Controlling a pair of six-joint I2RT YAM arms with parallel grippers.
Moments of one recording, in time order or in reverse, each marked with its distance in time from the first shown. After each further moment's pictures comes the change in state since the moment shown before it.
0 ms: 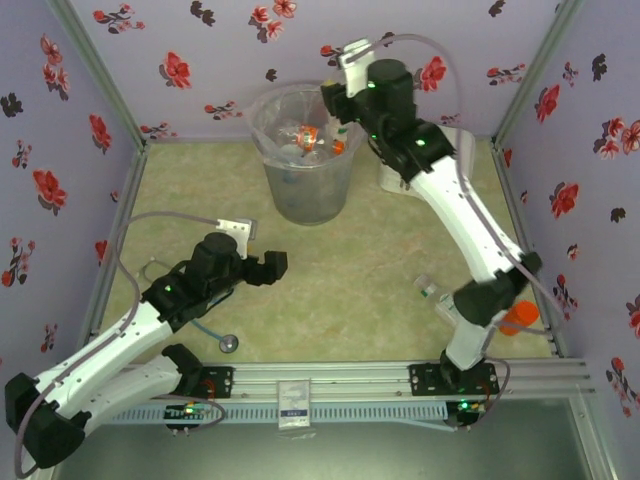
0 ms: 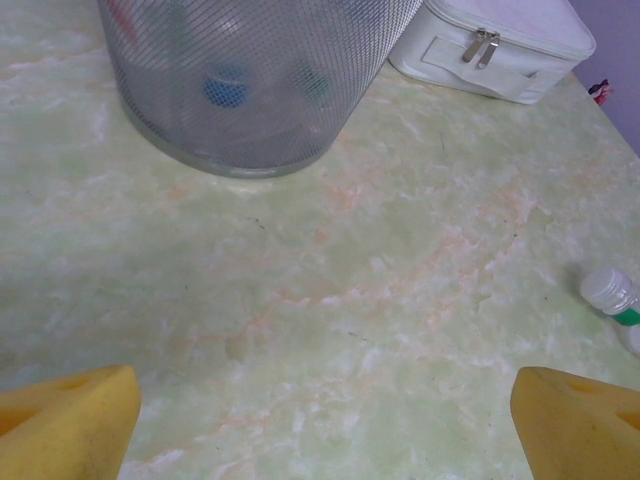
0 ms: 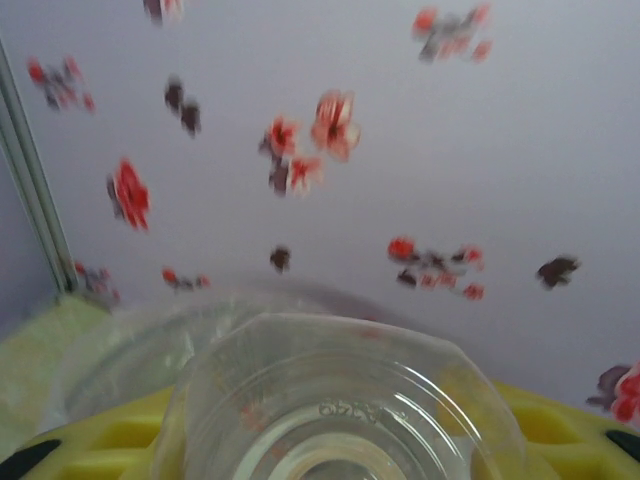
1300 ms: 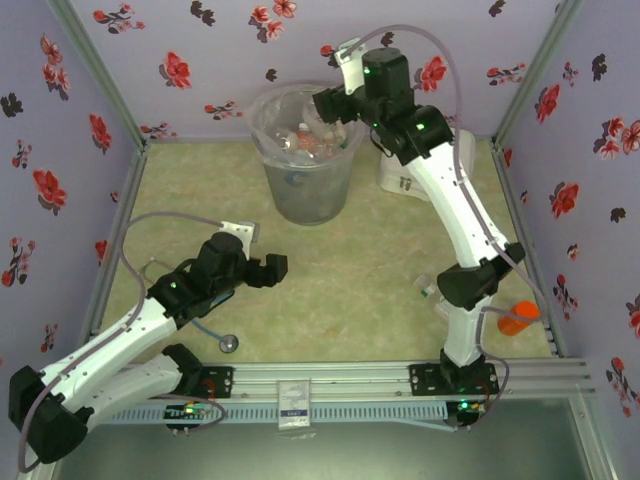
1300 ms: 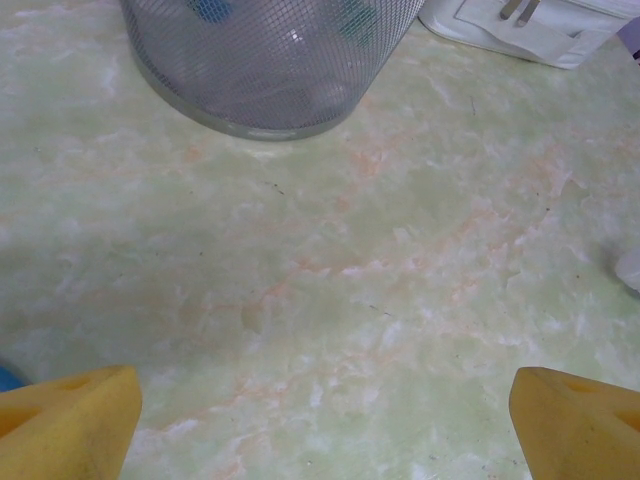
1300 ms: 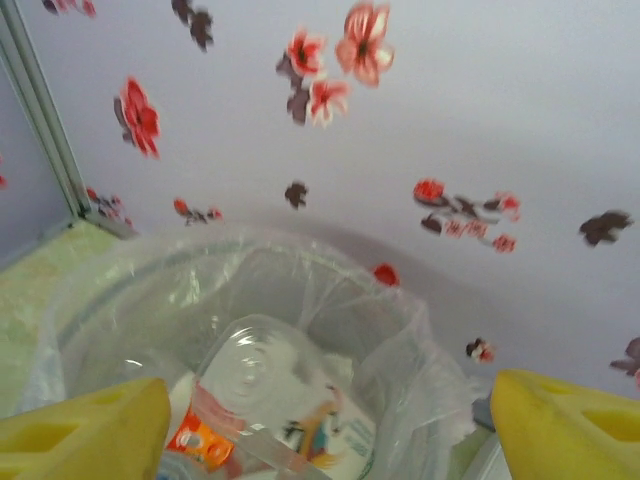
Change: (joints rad) left arm 0.002 0.042 -0.004 -0.031 -0.004 -0.011; right arm -0.032 0.097 0.237 -0.241 -0.087 0.002
